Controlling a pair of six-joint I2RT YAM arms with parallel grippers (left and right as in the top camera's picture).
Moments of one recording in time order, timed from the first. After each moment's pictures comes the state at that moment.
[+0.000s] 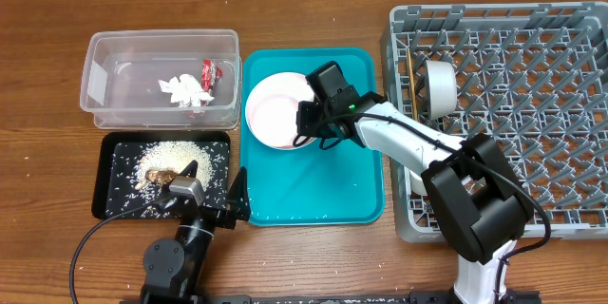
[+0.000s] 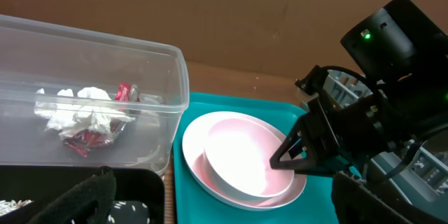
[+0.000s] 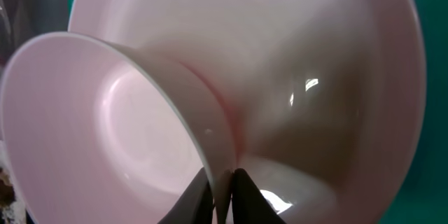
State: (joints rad) left arm -0.16 0.02 0.01 -0.07 0.09 -0.28; right arm 0.59 2.01 1.31 -0.36 -0.23 0.65
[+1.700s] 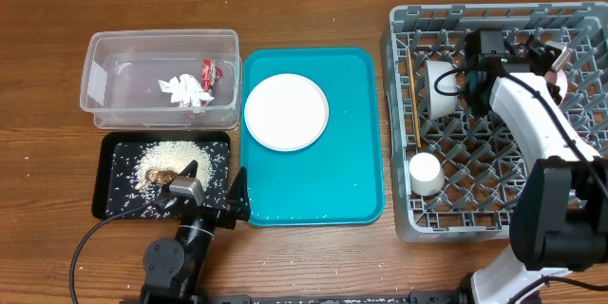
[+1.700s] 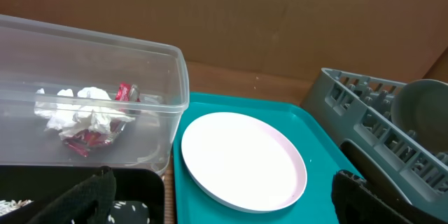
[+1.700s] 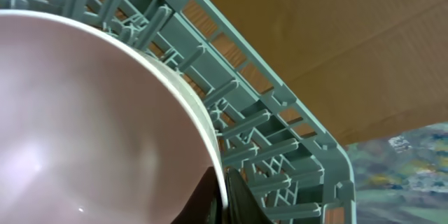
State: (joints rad) left arm -0.16 0.02 0.01 -0.07 0.09 -0.28; right arm -0.02 1.83 1.33 -0.90 1.14 0.62
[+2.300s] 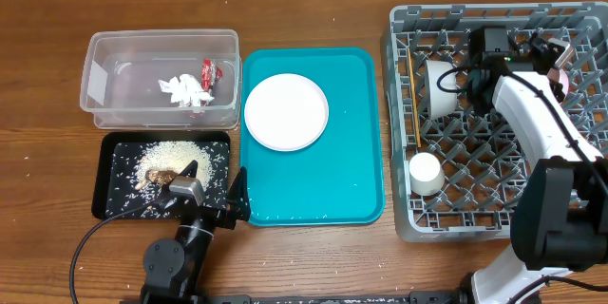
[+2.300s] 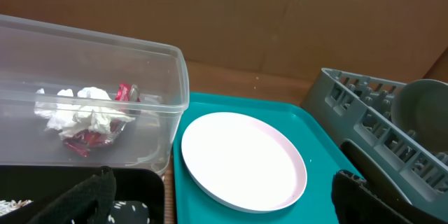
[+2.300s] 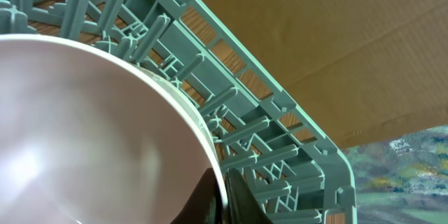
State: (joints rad) left arm -0.16 0.02 0.01 -0.07 0.09 -0.28; right arm -0.03 1.83 1.34 -0.87 1.14 0.58
